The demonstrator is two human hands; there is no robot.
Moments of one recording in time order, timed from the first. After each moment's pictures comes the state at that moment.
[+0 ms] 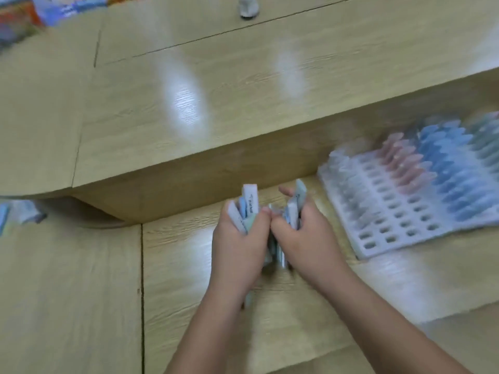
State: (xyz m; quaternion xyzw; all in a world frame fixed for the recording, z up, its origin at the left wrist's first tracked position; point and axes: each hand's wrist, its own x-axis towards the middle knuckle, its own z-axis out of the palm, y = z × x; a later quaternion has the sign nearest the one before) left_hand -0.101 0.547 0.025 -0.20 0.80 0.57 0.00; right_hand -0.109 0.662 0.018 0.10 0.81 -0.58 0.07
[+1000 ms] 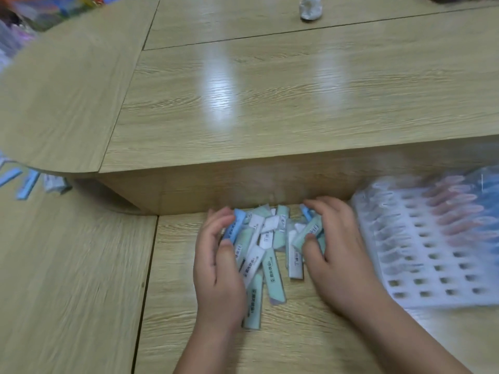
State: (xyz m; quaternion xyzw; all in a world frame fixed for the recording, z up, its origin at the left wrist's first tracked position) left_hand -0.080 0.525 0.001 -0.21 0.73 0.62 -0.21; right_hand -0.134 0.685 0.011 -0.11 0.92 -0.38 0.03
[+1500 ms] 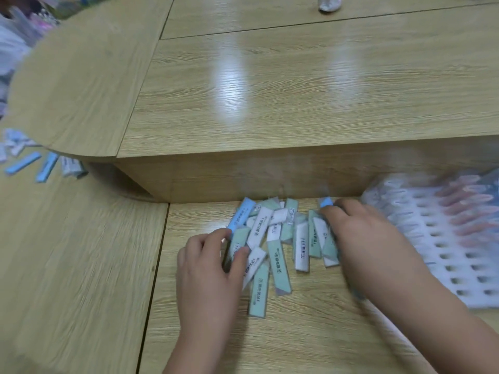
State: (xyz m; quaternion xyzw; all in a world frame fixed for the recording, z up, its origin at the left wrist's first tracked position) left_hand -0.052 0.503 0.009 -0.25 0.92 0.29 -0.09; right_hand -0.149 0.701 0.040 -0.21 0.97 -0.01 0.10
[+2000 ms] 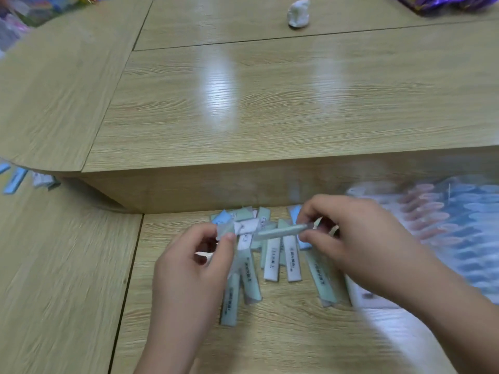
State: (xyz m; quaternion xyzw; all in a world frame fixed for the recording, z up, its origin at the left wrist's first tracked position) left_hand -0.072 0.530 0.071 -0.25 0.83 0.49 -0.10; right_hand -0.164 0.724 0.106 -0.22 0.93 -0.26 0.14
